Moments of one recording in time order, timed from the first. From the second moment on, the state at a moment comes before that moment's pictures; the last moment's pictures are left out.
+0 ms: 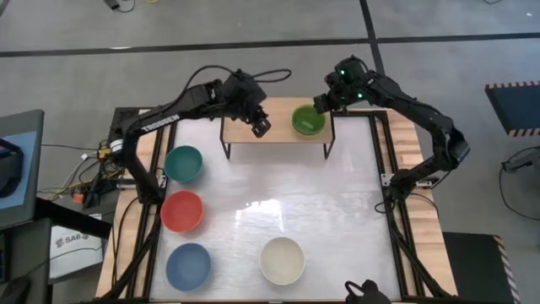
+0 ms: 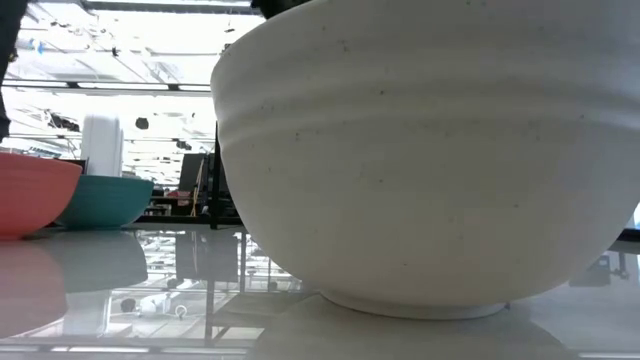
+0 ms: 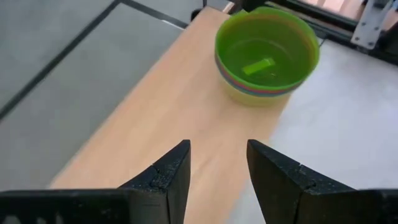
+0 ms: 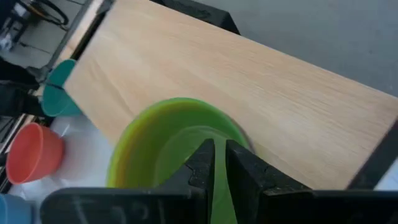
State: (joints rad) left arm 0.38 1.71 1.87 -0.85 -0.16 -0.11; right arm -0.80 1.46 1.39 -0.72 -0.29 0.36
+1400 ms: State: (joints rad) left arm -0.05 1.15 0.89 -0.52 -0.27 -0.53; right arm 0.13 1.60 1.38 -0.73 0.16 0.78
